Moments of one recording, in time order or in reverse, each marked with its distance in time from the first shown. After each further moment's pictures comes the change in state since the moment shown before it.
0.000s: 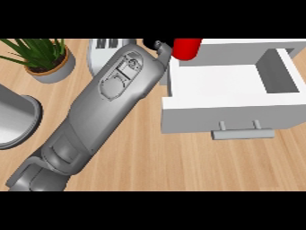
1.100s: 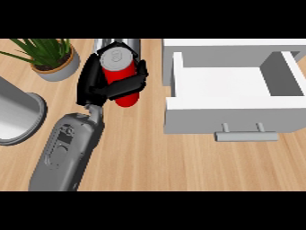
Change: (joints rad) left arm 0.677 0.001 0.143 -0.522 -0.166 -0.294 -0.078; right arm 0.022 0.002 -0.004 -0.001 -0.007 0.007 -0.011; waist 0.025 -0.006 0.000
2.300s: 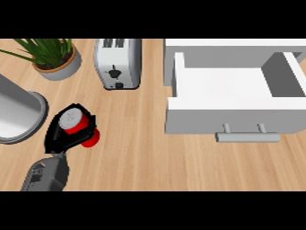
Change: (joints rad) left arm 0.358 0.040 0.340 0.350 0.031 -0.406 -0.551; right arm -0.006 -0.012 0.000 0.017 -0.017 0.010 0.001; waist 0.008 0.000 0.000
